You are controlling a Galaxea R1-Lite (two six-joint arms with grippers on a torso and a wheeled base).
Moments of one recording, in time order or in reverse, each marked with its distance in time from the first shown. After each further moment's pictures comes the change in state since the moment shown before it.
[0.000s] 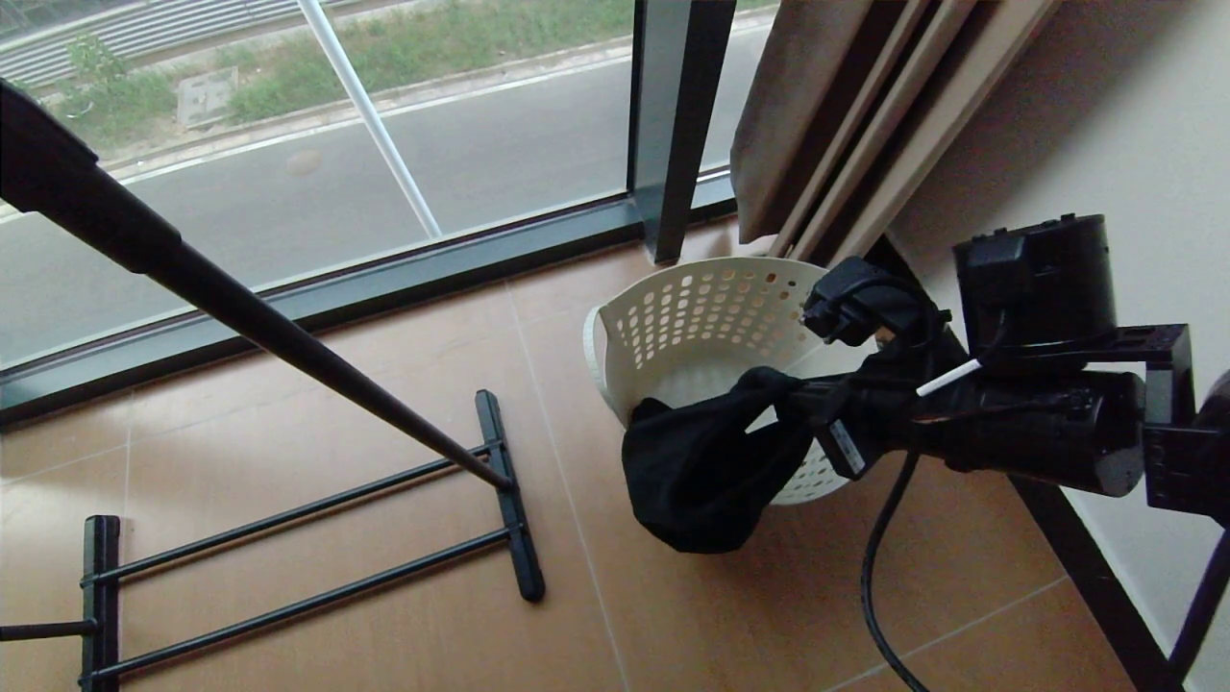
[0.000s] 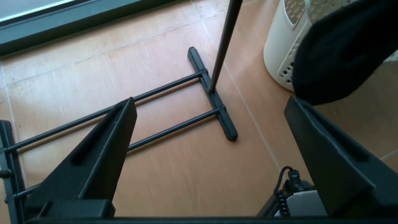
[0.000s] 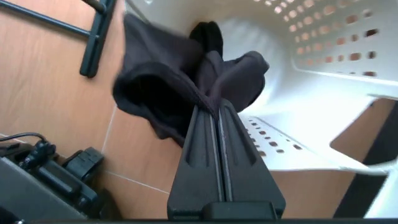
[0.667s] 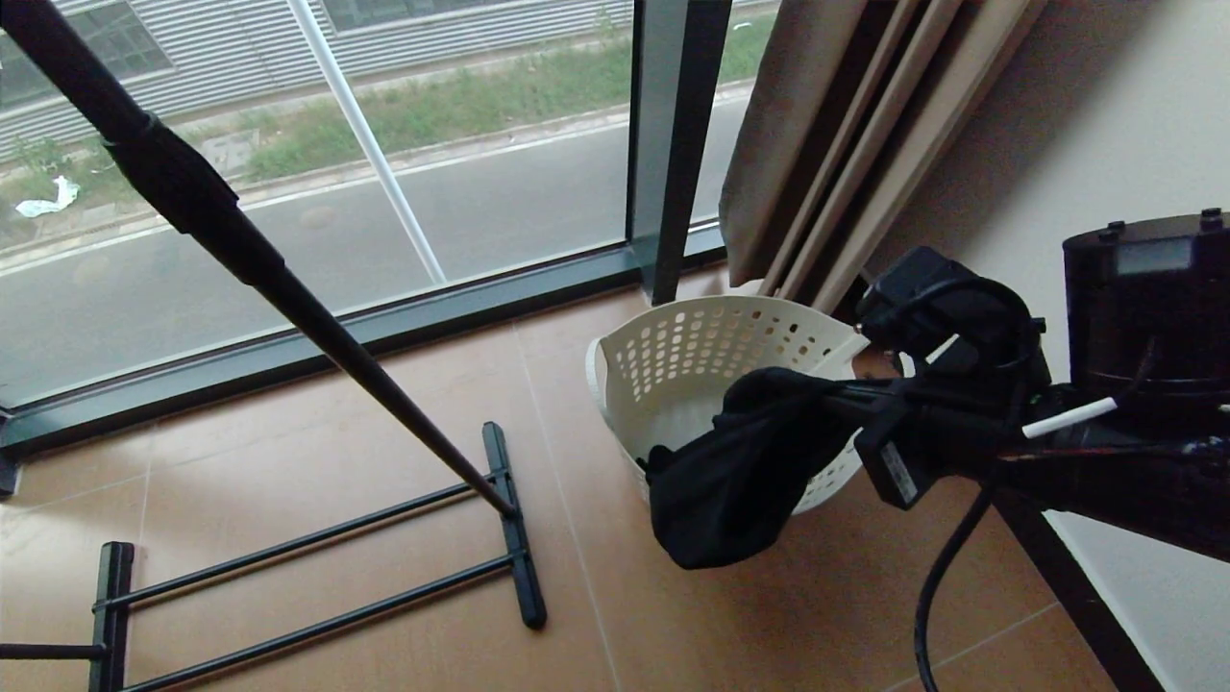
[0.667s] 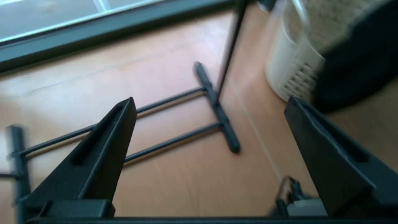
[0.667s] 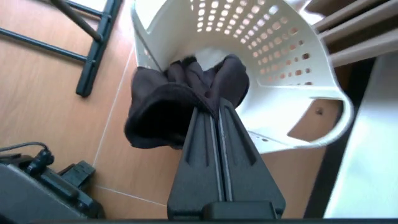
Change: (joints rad) left arm 0.000 0.000 0.000 0.000 0.080 -0.027; right arm 0.093 -0.148 0.100 -0.014 -0.099 0.004
